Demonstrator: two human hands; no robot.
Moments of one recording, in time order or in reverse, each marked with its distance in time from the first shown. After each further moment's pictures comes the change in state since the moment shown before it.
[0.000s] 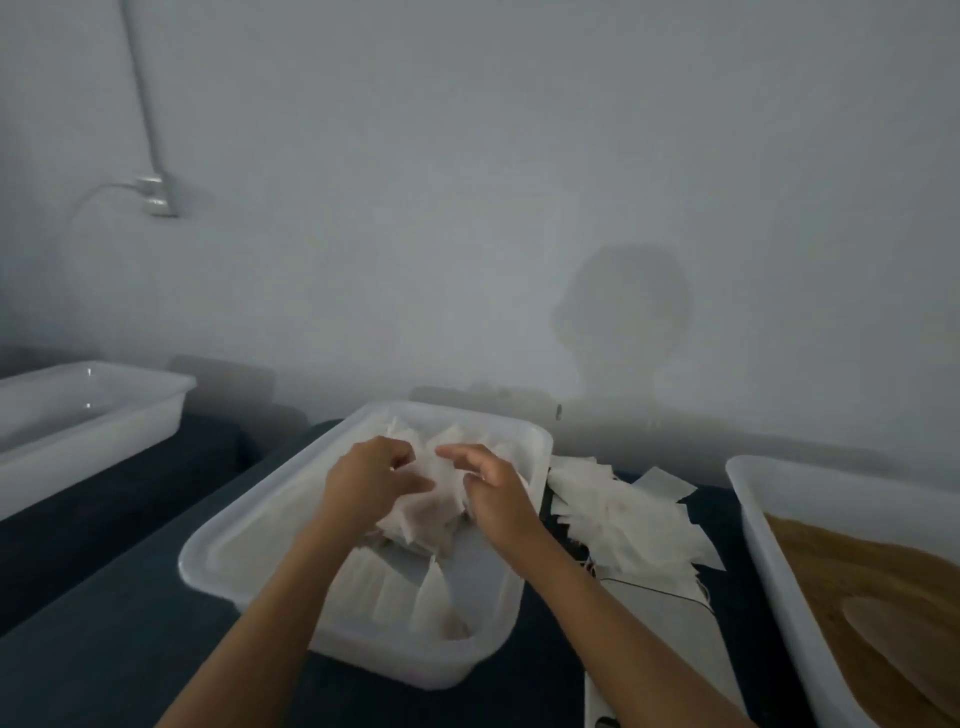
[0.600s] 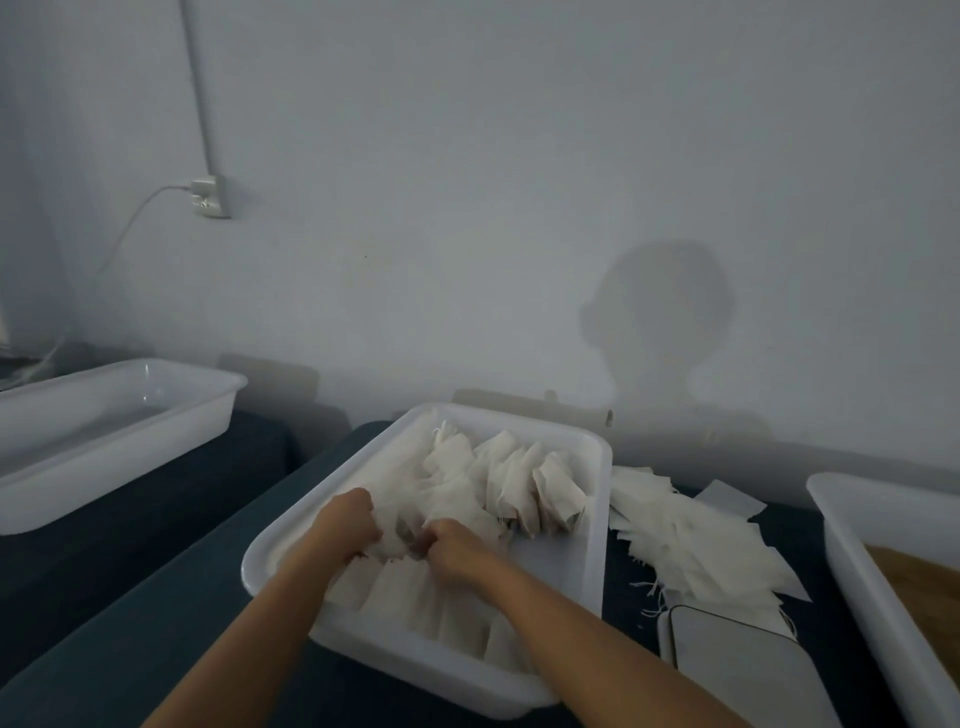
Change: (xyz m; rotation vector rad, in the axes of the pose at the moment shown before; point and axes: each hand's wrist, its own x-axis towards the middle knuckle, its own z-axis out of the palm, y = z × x) left_hand 0.019 -0.100 0.012 0.129 -0.300 -0.335; right_hand 0.039 0.035 0.098 -0.300 -0.414 0.380
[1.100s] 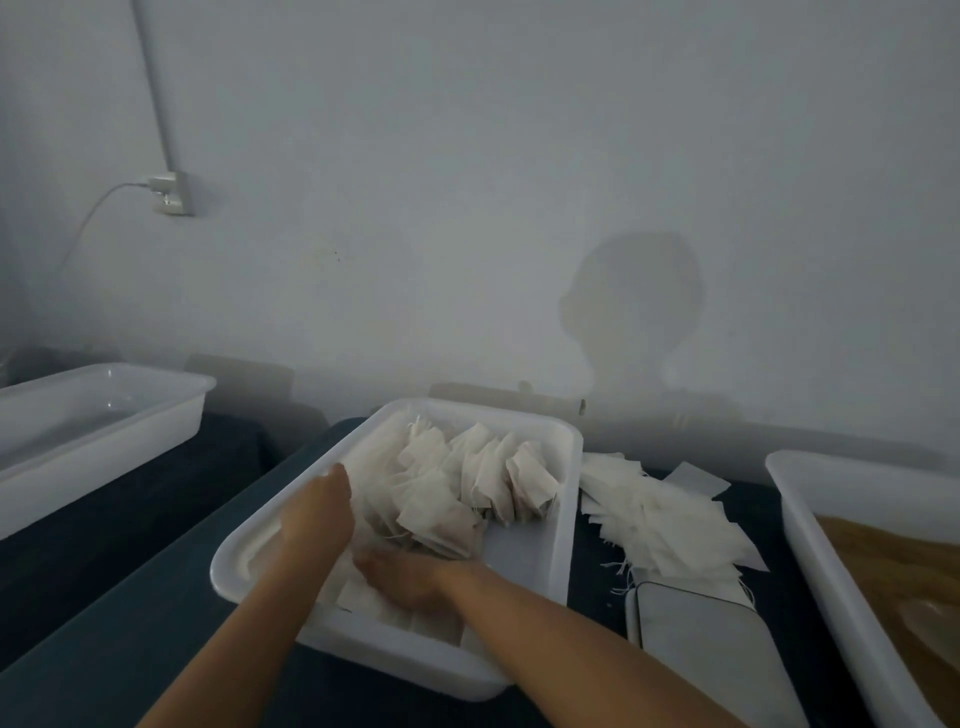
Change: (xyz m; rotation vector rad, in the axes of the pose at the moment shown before) left_hand -0.009 0.008 0.004 0.178 0.275 0.037; right_hand -0.023 -0.008 0.011 -0.230 -0.208 -0.049
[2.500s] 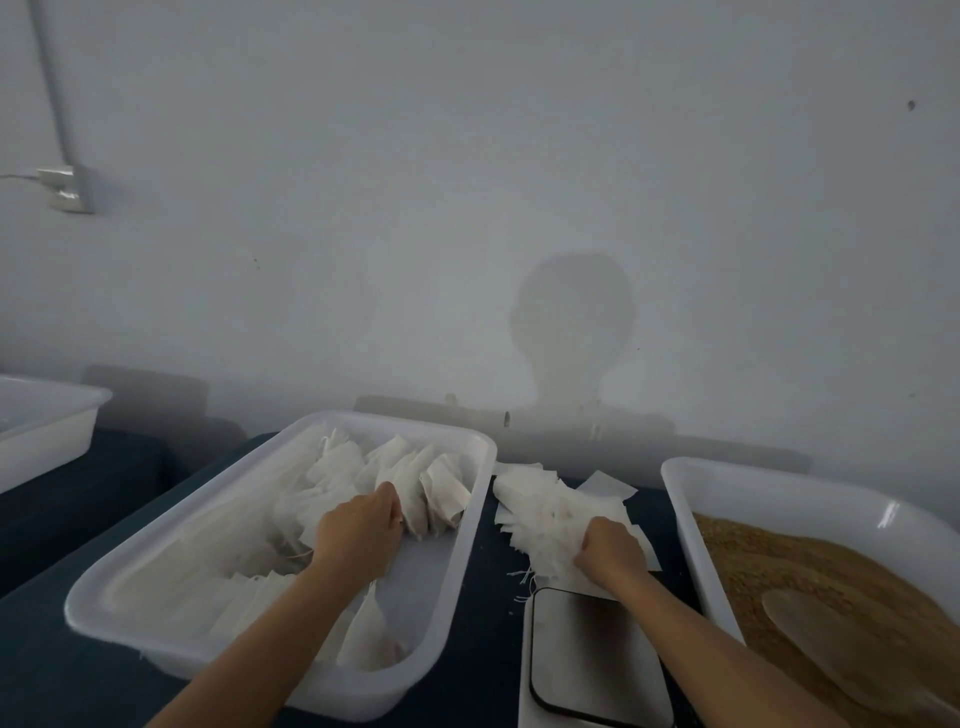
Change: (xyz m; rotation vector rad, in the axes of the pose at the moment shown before) left_hand -0.043 0.121 0.020 -0.135 0.064 0.341; right_hand -0.119 0.219 -0.113 -0.231 0.669 0.610
